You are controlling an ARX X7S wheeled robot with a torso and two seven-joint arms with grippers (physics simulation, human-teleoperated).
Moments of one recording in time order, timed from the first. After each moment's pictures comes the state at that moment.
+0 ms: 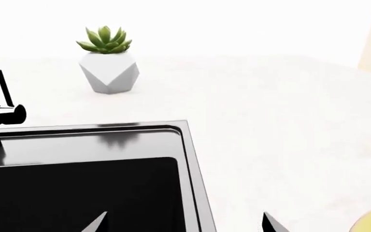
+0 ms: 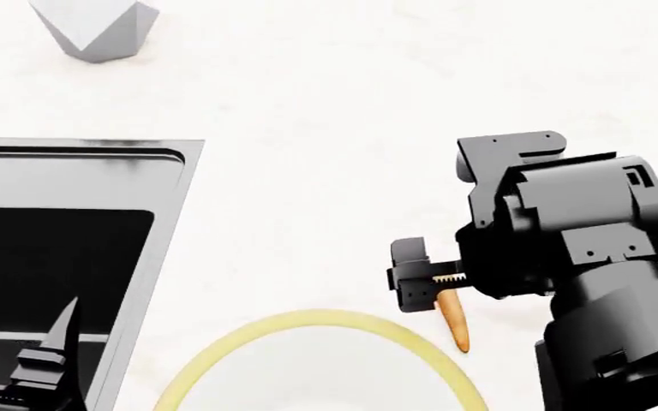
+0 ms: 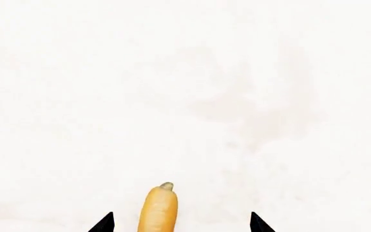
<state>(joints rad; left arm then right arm) -0.25 -0.35 -0.12 0.80 -0.65 -1.09 -0.25 1.47 0.22 -0.83 1.13 0.73 1.12 -0.20</state>
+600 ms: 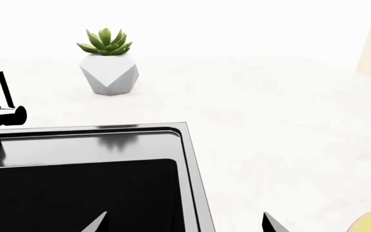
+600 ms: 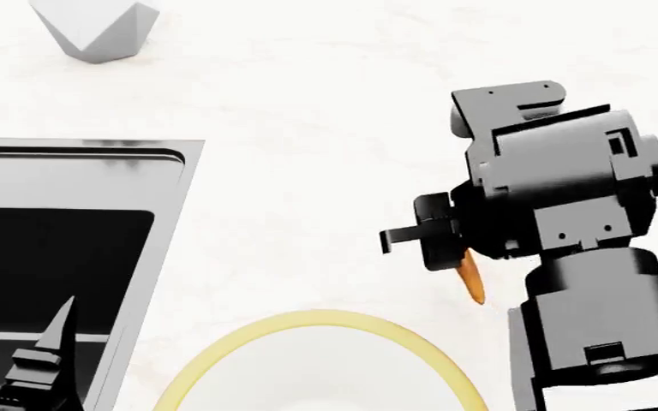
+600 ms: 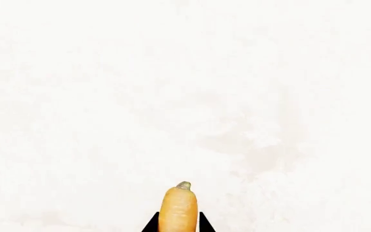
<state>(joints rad) -0.25 -0.36 -0.13 0.81 -0.69 -1.09 -0.27 1.46 0.17 -0.45 0.96 0.19 1.27 -0.41</state>
